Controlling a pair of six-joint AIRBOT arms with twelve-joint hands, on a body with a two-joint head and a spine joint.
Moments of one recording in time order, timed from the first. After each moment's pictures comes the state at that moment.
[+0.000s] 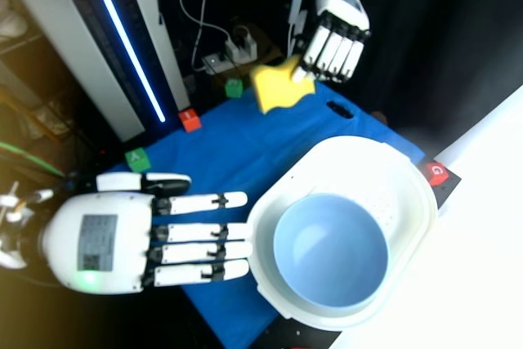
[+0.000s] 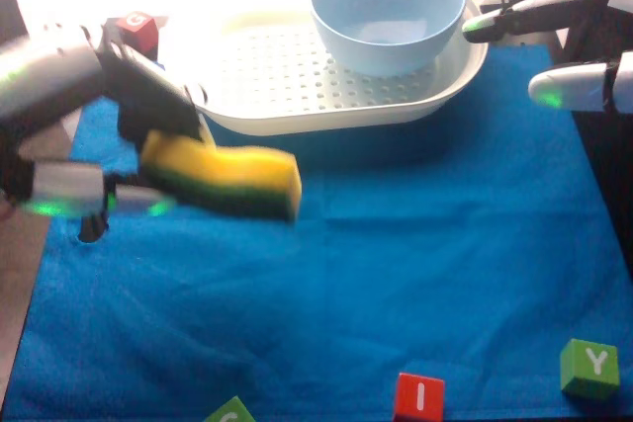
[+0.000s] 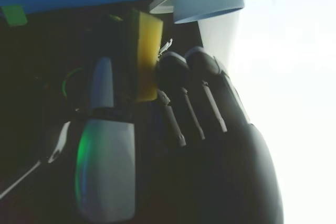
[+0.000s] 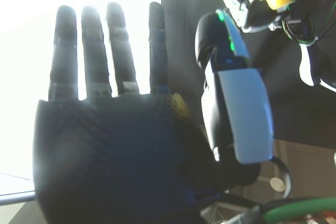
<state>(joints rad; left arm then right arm) 0.89 -0.85 1.10 0.22 -0.91 0.54 -0.76 -1.09 1.59 -0.56 0.90 0.08</state>
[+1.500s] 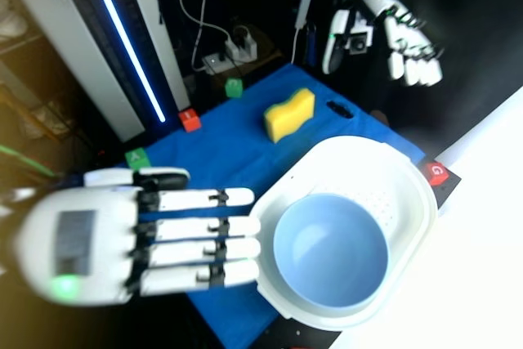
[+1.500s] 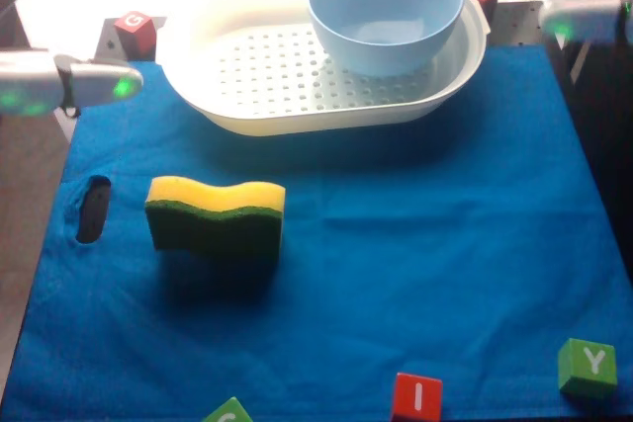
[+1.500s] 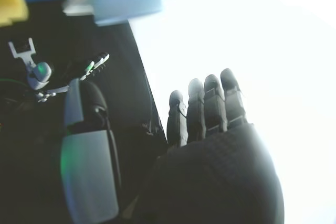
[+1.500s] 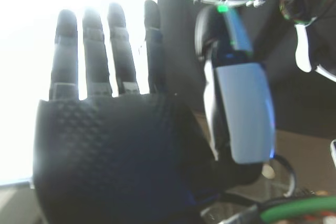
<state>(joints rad) 0.86 -0.90 1.25 -0.11 -0.99 0.66 -0.65 -1.11 1.66 -0.51 0.97 0.09</state>
